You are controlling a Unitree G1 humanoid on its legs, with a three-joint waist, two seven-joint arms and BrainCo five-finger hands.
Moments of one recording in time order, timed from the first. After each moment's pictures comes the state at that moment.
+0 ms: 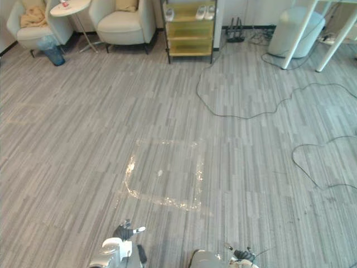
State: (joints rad) left arm -0.06 0.00 0.07 1.03 -0.02 -0.07 0.08; right arm 0.03 -0.08 -0.47 1.04 0.13 -0.02 -0.17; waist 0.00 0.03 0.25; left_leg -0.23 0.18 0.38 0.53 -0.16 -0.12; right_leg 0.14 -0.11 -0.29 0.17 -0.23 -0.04
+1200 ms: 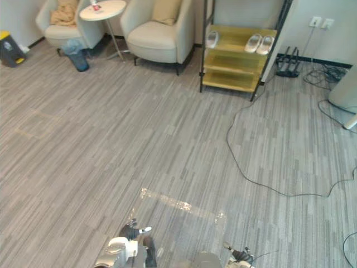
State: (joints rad) left arm -0.06 -0.02 0.04 1.04 0.00 -0.06 0.08; right arm 0.07 -0.03 -0.44 1.01 0.15 -0.02 -0.16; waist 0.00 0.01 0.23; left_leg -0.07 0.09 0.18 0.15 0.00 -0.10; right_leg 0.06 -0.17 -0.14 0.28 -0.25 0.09
